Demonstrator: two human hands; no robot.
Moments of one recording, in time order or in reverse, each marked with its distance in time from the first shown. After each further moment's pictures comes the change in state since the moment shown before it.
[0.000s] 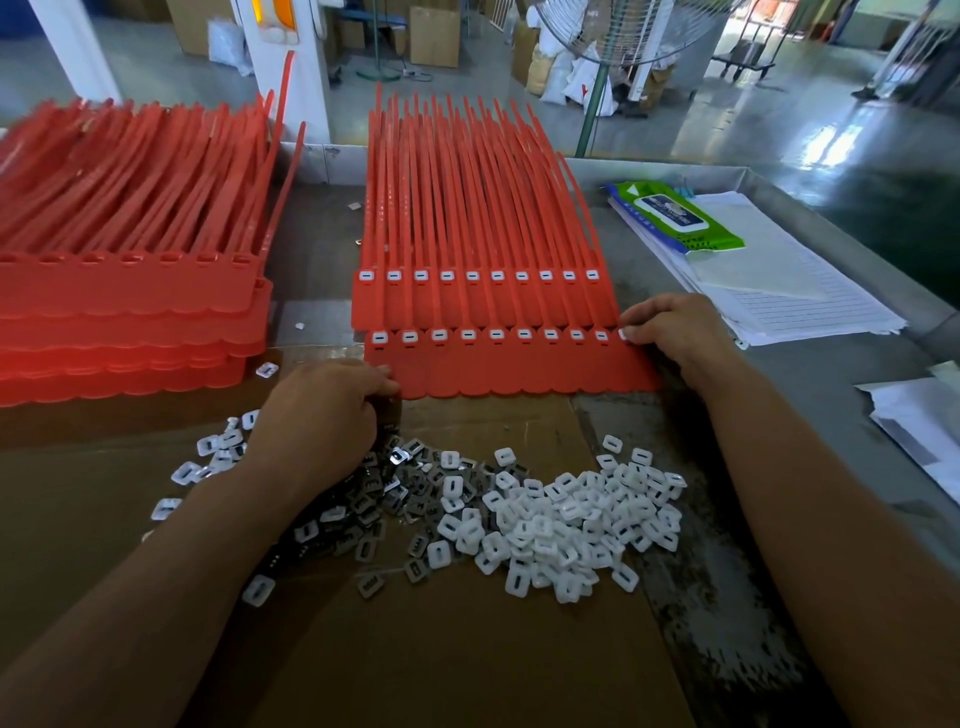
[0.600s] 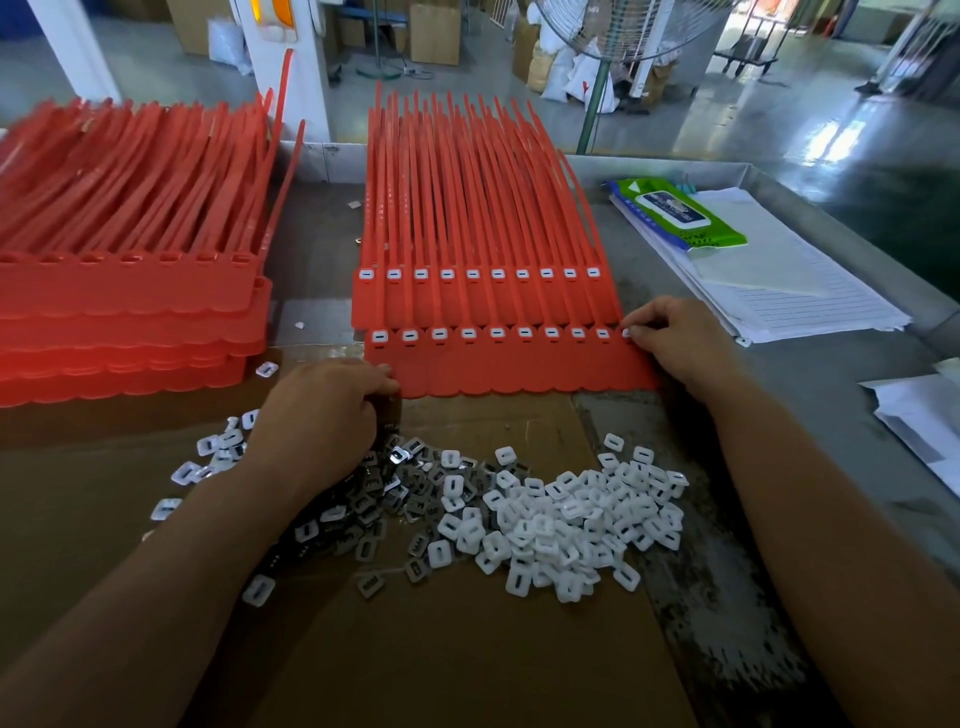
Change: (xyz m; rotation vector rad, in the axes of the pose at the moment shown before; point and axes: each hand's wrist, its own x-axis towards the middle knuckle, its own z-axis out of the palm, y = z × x) left_hand 0.001 0.000 -0.001 0.019 -0.011 -0.002; right_hand 0.000 0.013 0.001 -0.242 0.016 -0.203
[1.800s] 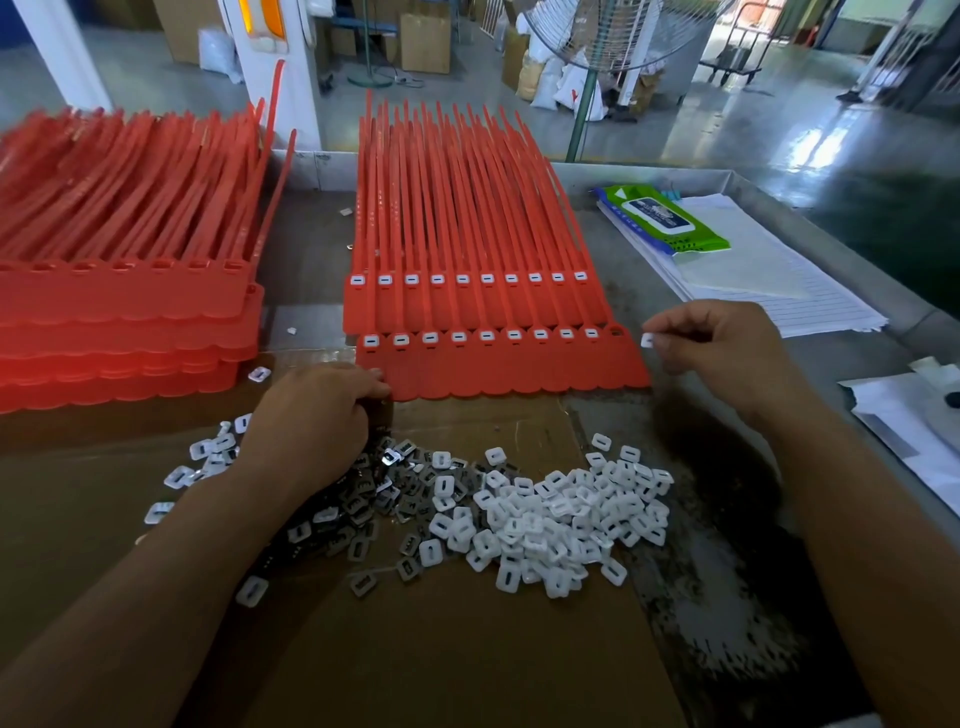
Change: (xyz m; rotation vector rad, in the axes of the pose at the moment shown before) left_hand -0.002 0.001 -0.001 0.013 -0.004 0.007; right_hand -0.049 -0.009 -0.044 0.144 -0.007 -0.152
